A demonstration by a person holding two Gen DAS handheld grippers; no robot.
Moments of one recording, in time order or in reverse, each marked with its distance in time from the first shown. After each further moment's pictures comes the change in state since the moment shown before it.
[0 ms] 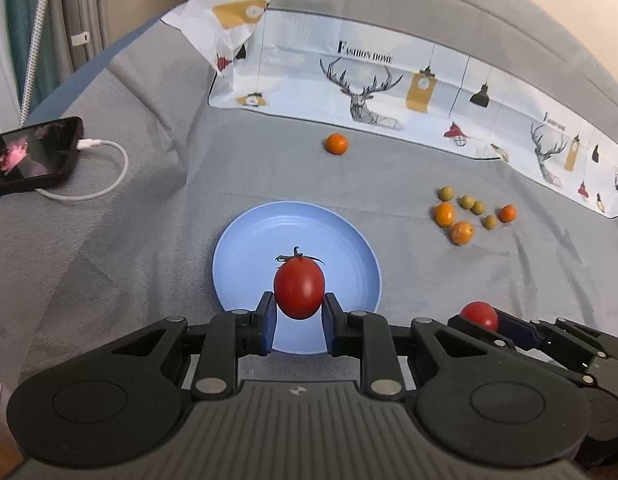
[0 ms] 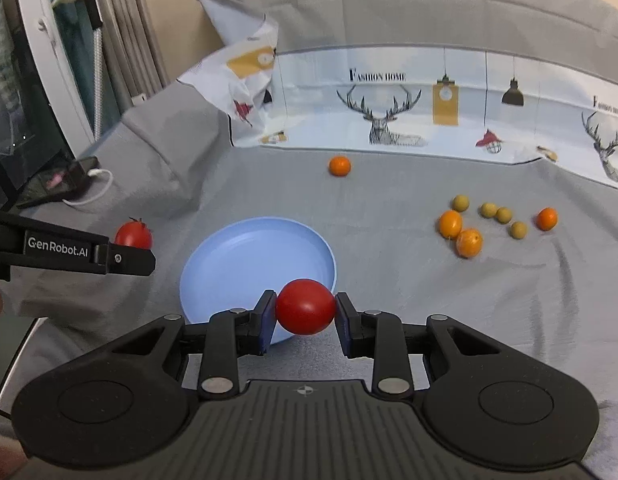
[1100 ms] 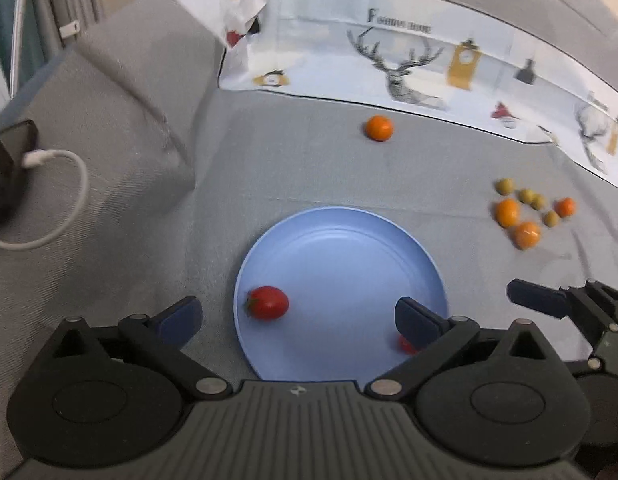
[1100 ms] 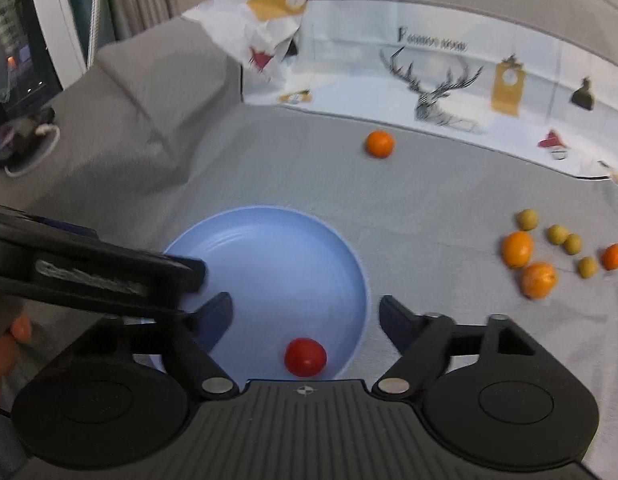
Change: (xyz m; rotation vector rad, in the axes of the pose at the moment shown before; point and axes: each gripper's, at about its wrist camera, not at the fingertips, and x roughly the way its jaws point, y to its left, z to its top) left arm 0.080 0.022 0.030 0.045 0.048 0.073; right arm 0.112 0.027 0.037 -0.115 0.106 0.021
